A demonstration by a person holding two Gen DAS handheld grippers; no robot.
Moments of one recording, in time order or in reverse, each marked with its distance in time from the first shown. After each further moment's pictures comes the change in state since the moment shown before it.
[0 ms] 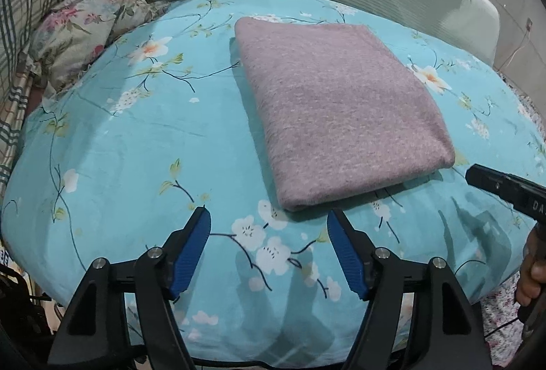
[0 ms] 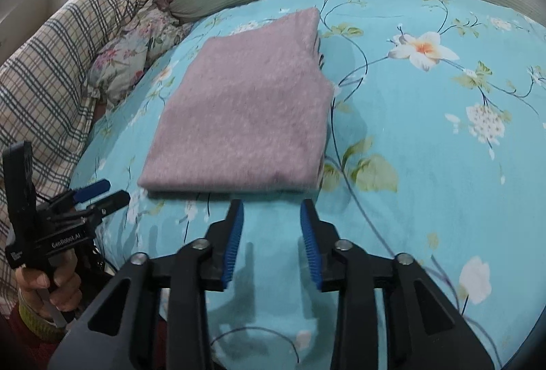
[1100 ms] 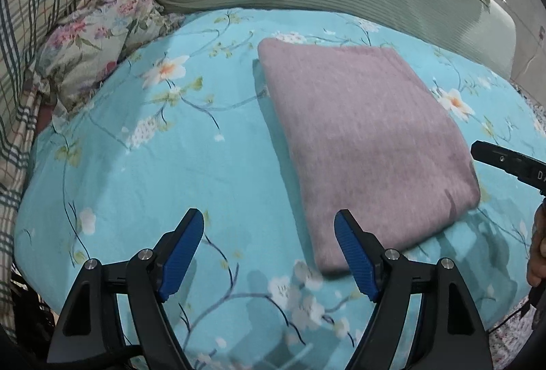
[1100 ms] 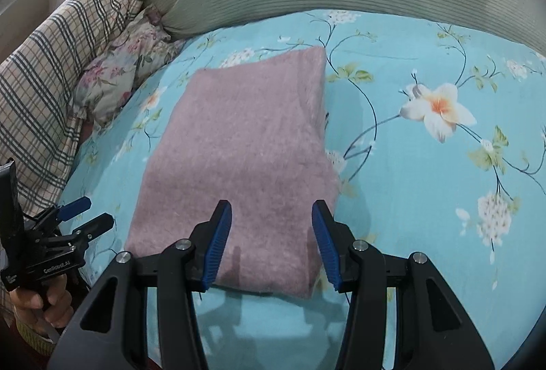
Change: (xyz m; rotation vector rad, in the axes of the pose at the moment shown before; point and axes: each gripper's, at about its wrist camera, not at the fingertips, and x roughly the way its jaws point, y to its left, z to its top) left arm 0.014 0.023 0.049 -0.011 -0.036 0.064; right arm 0.024 0.001 0.081 -0.031 -0.047 -0.031
